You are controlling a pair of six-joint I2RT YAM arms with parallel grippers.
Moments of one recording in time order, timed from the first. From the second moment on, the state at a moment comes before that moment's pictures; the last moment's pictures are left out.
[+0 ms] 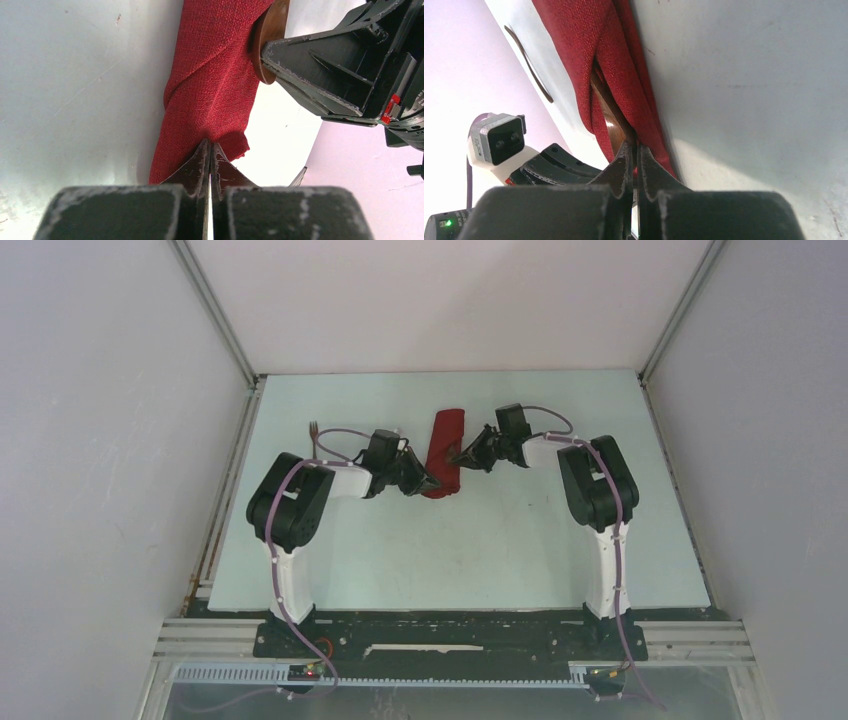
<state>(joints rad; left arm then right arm) -0.43 1.98 1.02 0.22 0.43 -0.99 0.33 2.17 1.37 0.02 -0.51 1.09</state>
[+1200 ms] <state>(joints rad) -0.06 1.72 1.32 -0.58 -0.20 -0.40 0.57 1.42 1.07 -0.52 -0.26 0.52</state>
